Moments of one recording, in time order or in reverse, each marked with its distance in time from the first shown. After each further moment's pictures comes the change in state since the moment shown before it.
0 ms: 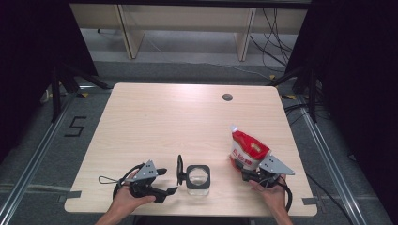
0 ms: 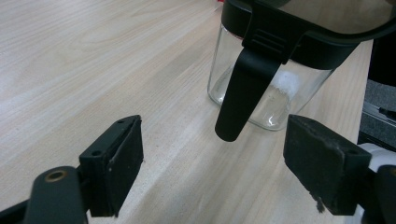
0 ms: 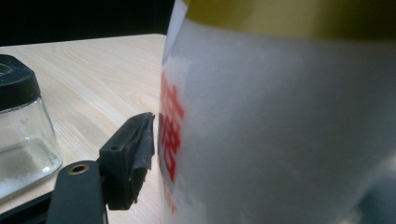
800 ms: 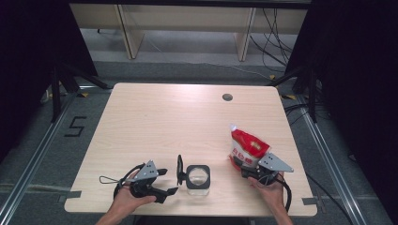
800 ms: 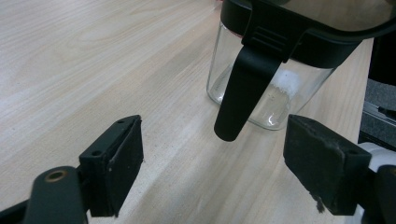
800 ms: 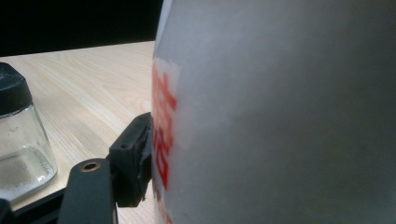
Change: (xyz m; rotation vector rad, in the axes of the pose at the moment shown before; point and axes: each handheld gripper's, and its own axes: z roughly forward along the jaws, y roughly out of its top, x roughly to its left) left arm -0.001 -0.001 0.003 -0.008 -0.008 -0.020; right arm -0.007 -0.004 0.009 -0.007 0.052 0.030
